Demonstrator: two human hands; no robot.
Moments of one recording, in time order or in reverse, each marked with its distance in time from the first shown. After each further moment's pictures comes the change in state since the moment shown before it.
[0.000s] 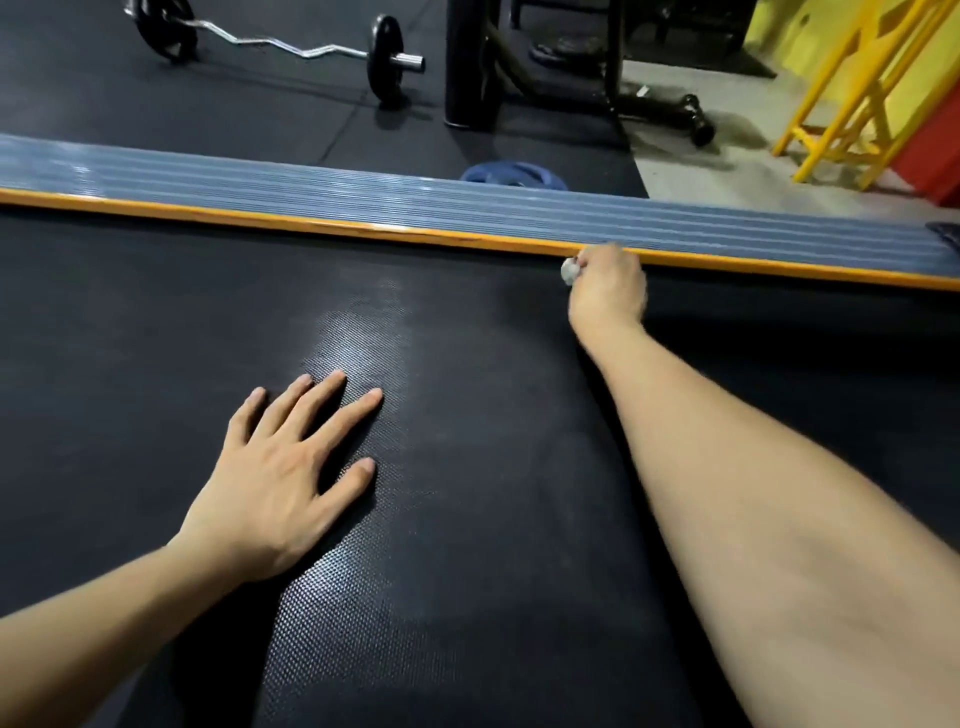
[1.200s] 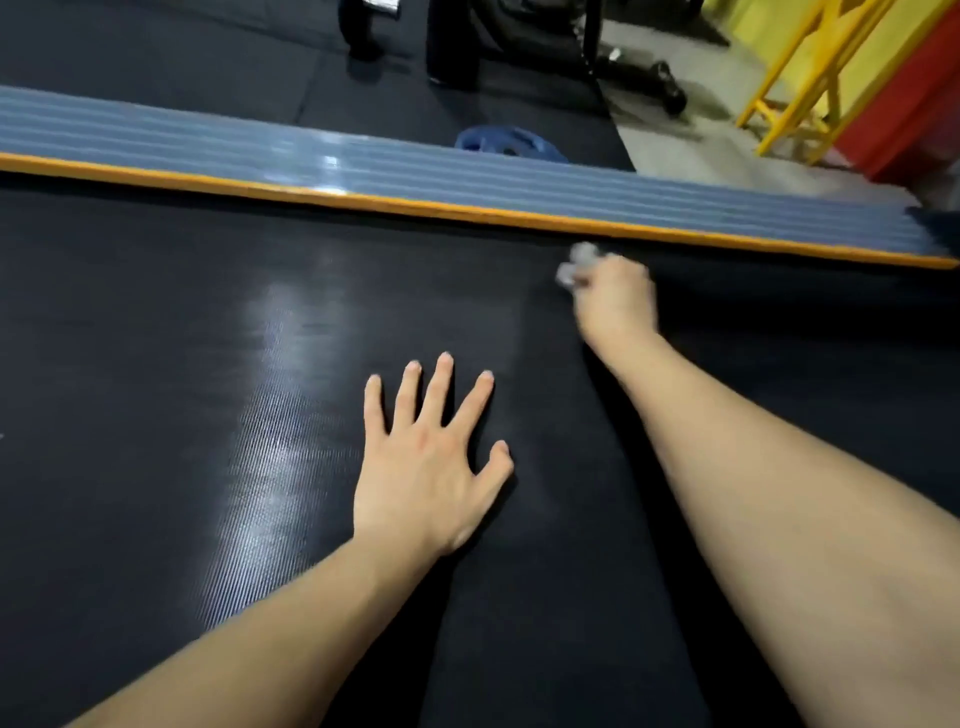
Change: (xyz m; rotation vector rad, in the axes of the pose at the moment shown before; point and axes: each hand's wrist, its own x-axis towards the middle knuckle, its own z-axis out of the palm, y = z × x) left_hand 0.005 -0.002 -0.001 -0.095 0.023 0.038; right_hand -0.100 -0.082 0.003 -0.290 -0.055 -0.195
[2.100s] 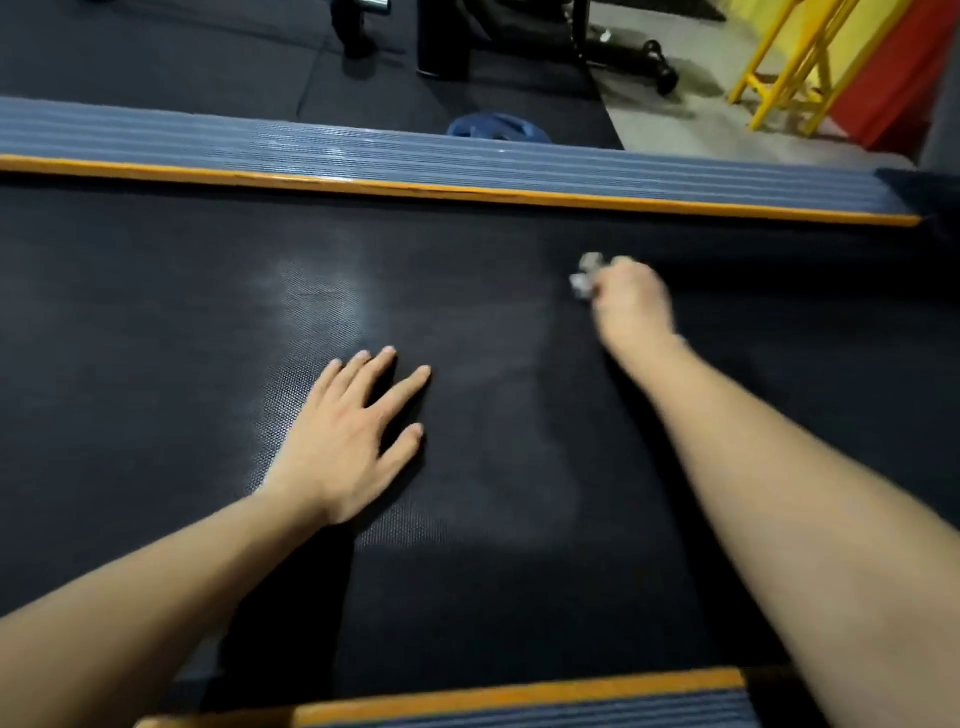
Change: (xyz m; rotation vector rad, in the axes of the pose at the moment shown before) left_hand -0.046 -0.051 -0.022 -0.015 -0.069 0.153; right_hand -0.046 0.059 -0.023 0.118 -0.097 0.058
